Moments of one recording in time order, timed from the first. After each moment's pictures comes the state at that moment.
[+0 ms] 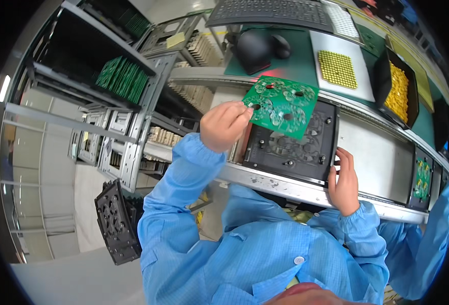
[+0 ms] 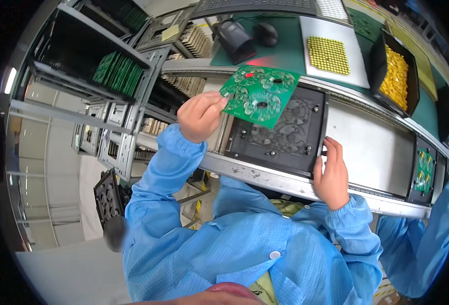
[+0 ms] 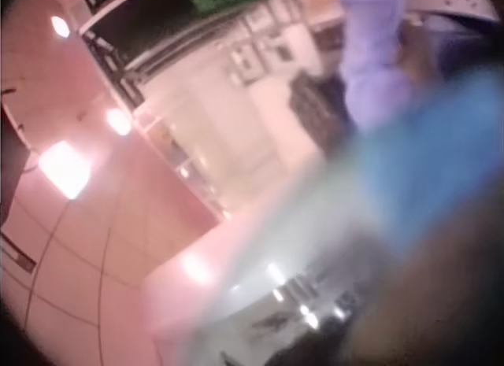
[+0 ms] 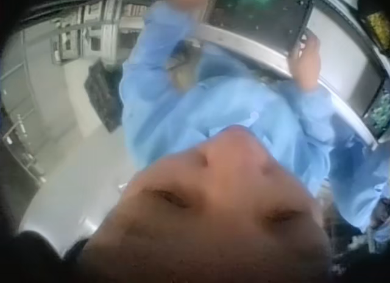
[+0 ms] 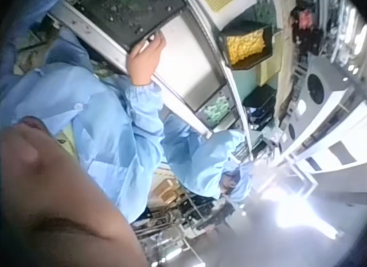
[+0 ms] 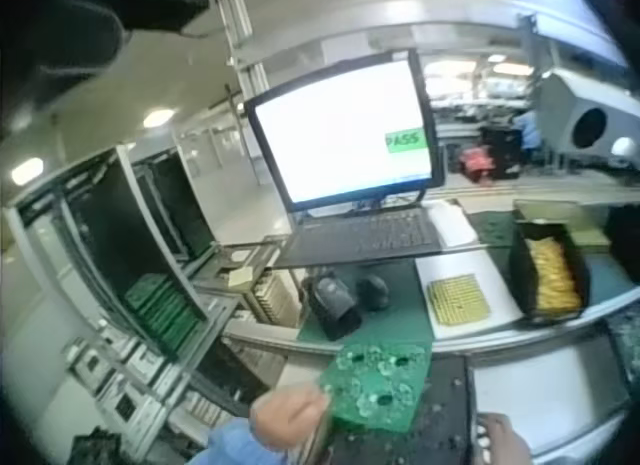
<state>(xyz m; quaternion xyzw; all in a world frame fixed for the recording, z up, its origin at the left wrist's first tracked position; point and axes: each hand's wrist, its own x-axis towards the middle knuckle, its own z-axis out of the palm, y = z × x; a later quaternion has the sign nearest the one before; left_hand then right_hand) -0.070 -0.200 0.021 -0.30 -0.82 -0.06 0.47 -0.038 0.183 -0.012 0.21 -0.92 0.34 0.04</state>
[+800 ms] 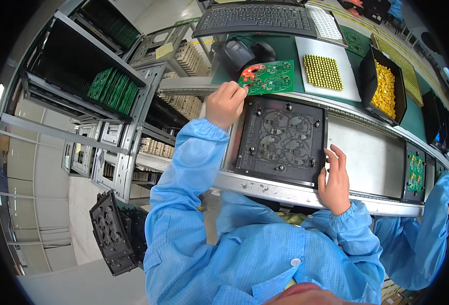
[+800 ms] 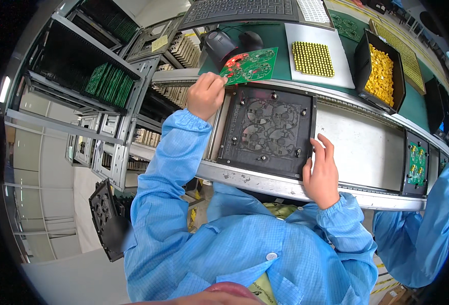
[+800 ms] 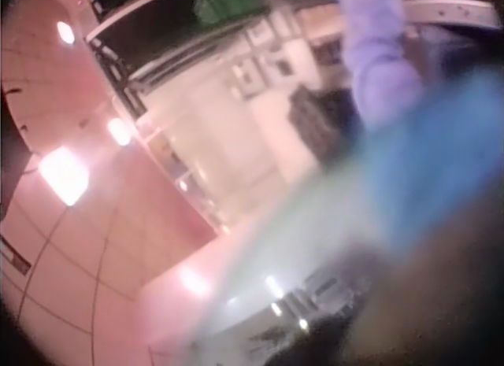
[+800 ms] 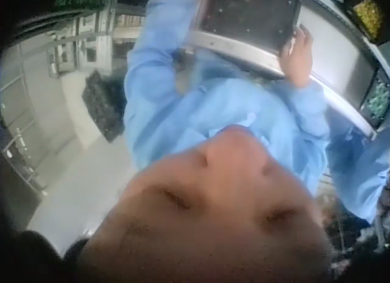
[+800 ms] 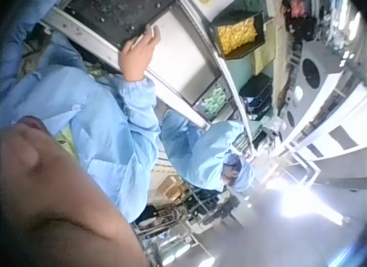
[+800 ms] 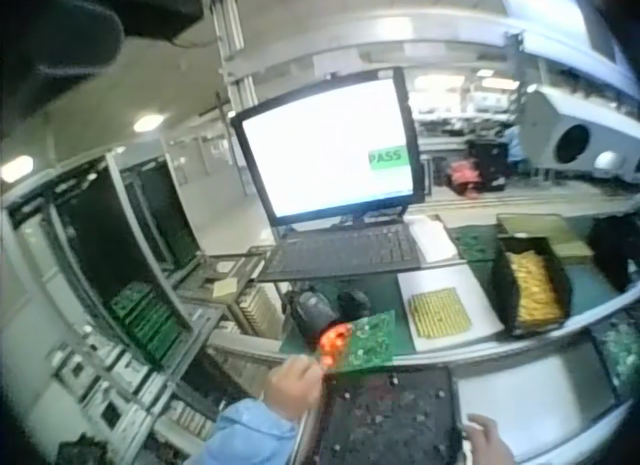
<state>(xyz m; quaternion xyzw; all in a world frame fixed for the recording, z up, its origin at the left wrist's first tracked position) -0.143 -0.190 0.004 -0.22 -0.87 -0.10 0.43 -0.035 0.179 -0.008 0.20 -0.93 0.29 0.07</state>
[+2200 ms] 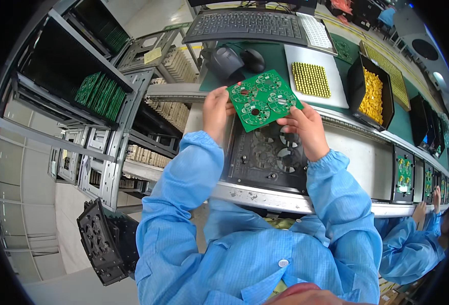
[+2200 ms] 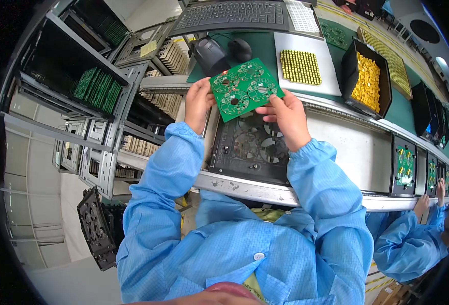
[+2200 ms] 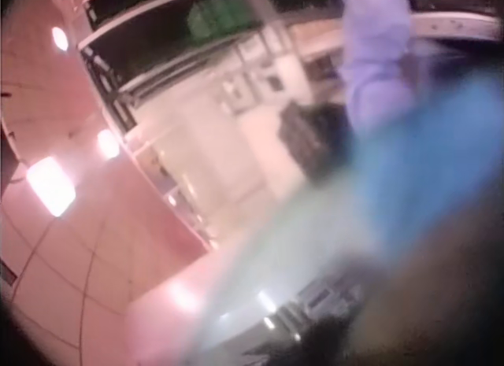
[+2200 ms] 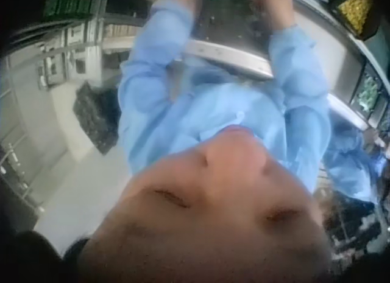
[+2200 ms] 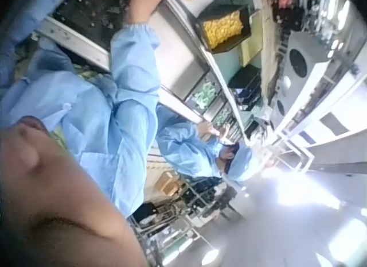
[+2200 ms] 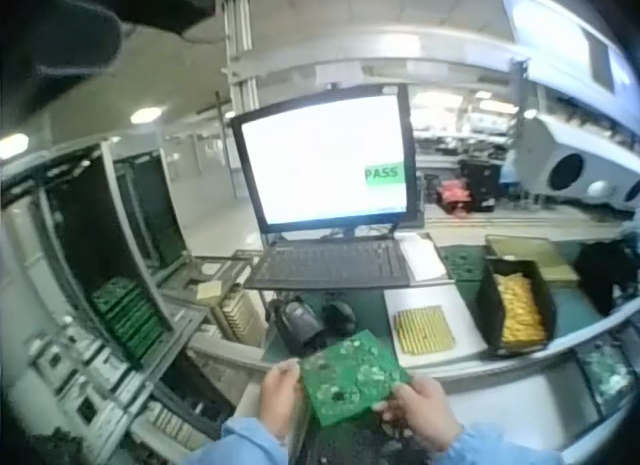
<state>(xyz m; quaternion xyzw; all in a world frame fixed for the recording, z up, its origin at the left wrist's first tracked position) -0.157 -0.167 -0.024 0.15 -0.53 -0.83 0.10 -0.161 0.092 0.027 0.03 -0.63 0.76 -0.18</state>
